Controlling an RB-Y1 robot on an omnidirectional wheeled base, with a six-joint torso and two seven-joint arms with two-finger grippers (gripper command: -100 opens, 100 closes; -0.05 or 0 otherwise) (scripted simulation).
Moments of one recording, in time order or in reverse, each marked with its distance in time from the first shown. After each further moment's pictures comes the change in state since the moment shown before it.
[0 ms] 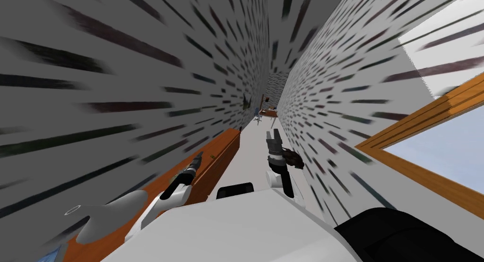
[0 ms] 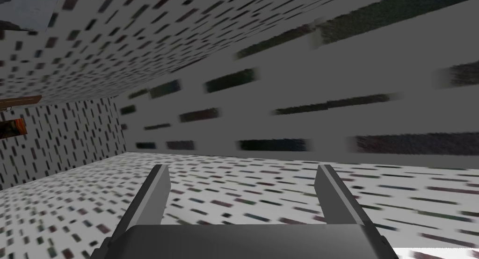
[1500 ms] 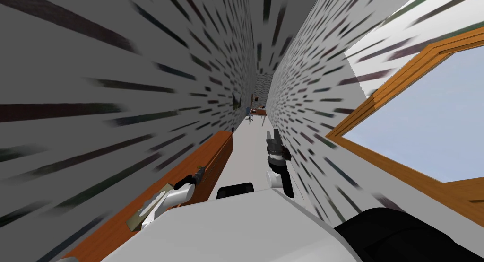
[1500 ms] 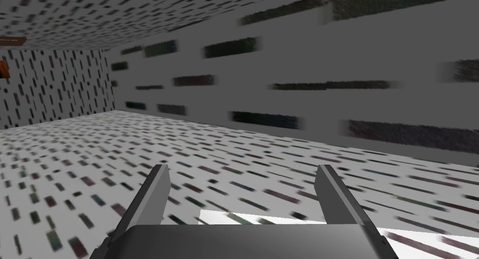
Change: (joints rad) left arm -0.101 0.024 -0.024 0.277 0.103 0.400 -0.136; right arm 0.000 0.000 0.000 0.000 0.000 0.000 0.000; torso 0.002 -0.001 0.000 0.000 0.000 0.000
